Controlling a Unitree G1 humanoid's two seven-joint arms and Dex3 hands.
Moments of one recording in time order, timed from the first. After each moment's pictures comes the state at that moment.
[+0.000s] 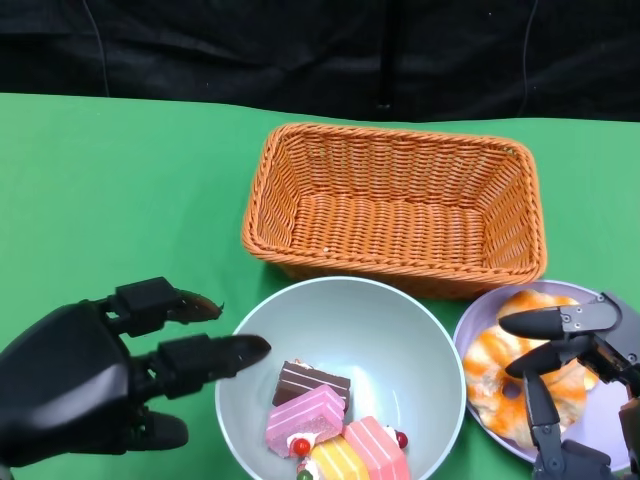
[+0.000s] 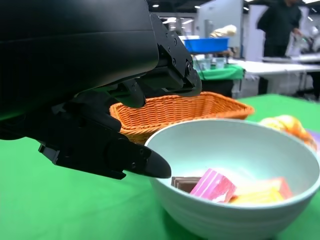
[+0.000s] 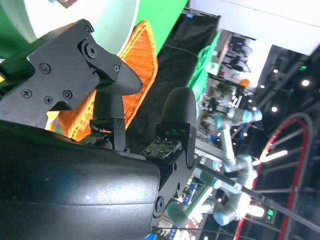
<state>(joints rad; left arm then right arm) 0.03 0.65 -0.02 -0.03 0.71 -0.94 0.02 0.49 0.02 0.11 -0.55 -0.24 -0.35 -0.13</state>
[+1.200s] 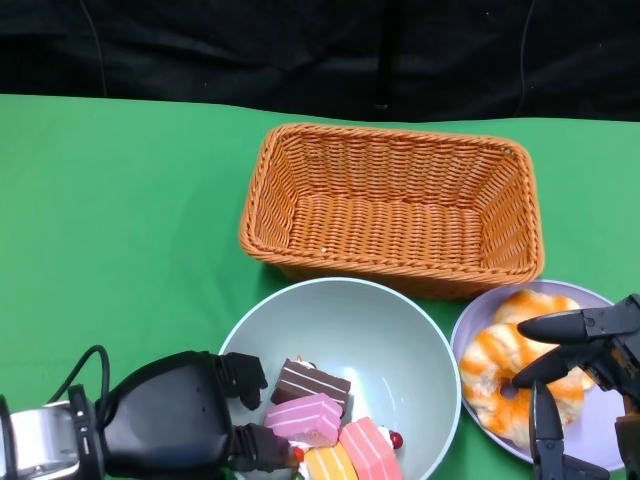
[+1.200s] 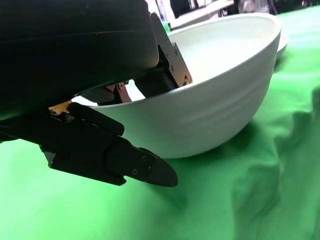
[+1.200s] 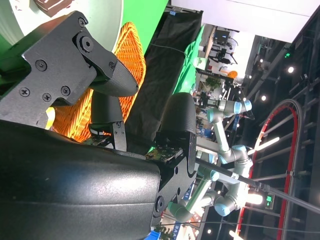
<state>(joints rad) -0.32 0.64 -0.55 0.30 1.28 -0.89 0.50 0.52 0.07 0.12 -0.55 -0.20 -0.40 -0.14</state>
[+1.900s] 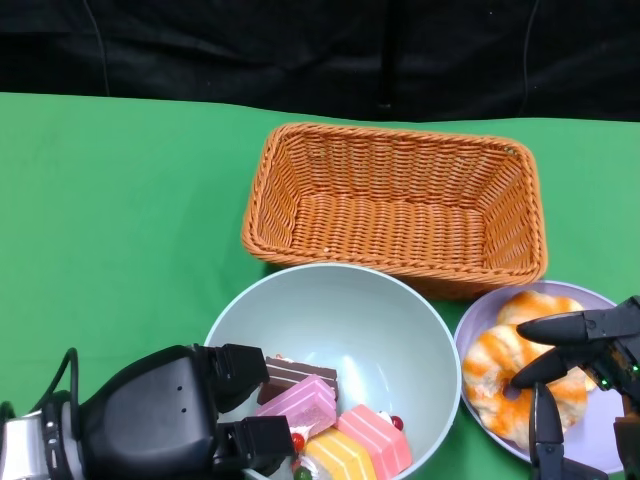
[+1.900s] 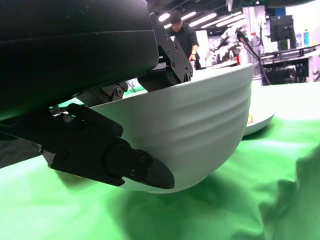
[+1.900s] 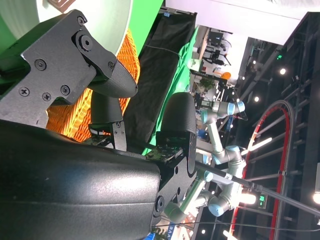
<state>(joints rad) -0.29 0.73 -0.60 0.20 1.20 -0.87 0.73 0.53 0.08 0.13 -0.54 -0.20 -0.44 -0.14</state>
